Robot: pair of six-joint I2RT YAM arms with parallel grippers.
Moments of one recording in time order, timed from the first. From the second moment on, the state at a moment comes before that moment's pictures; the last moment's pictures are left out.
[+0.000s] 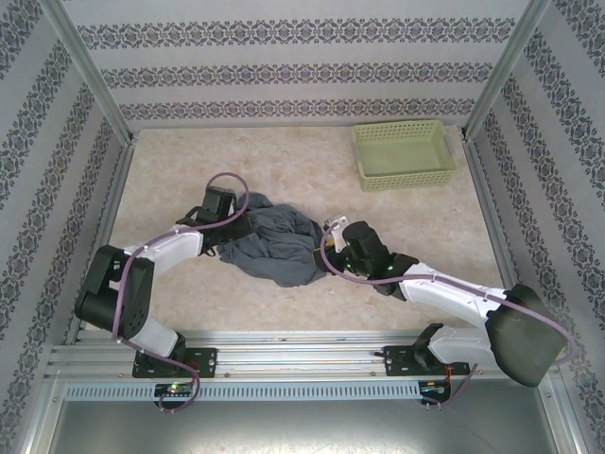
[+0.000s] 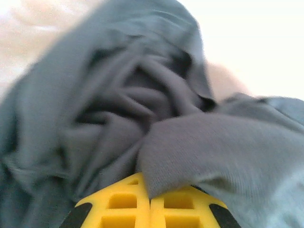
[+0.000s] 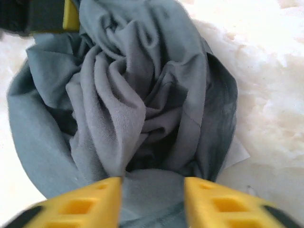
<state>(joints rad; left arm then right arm) -0.32 1.52 0.81 -0.15 0.13 -0.61 0.74 1.22 0.60 -0.04 -0.06 0.28</state>
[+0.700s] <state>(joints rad) -0.41 1.38 0.81 -0.15 0.15 -0.58 0.80 1.74 1.19 -0.39 -0.03 0.23</state>
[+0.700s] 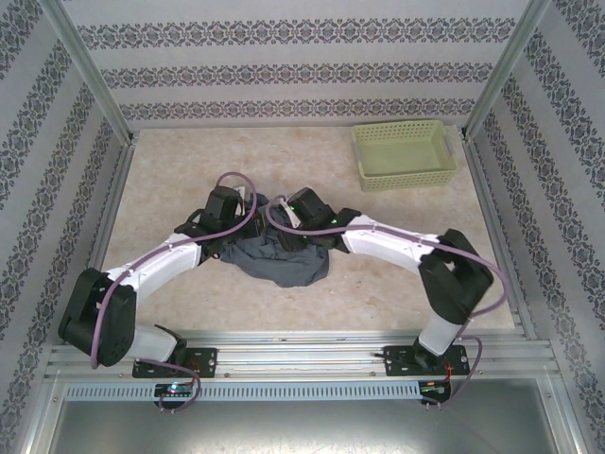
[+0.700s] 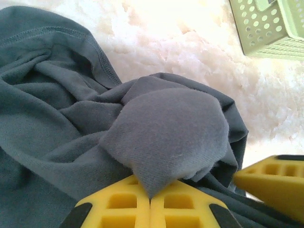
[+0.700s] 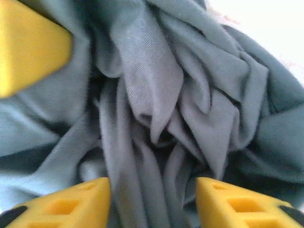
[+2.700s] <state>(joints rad) -0.60 1.54 1.00 -0.61 -0.05 -0.61 0.88 1.30 0.74 -0.04 -0.07 0.25</state>
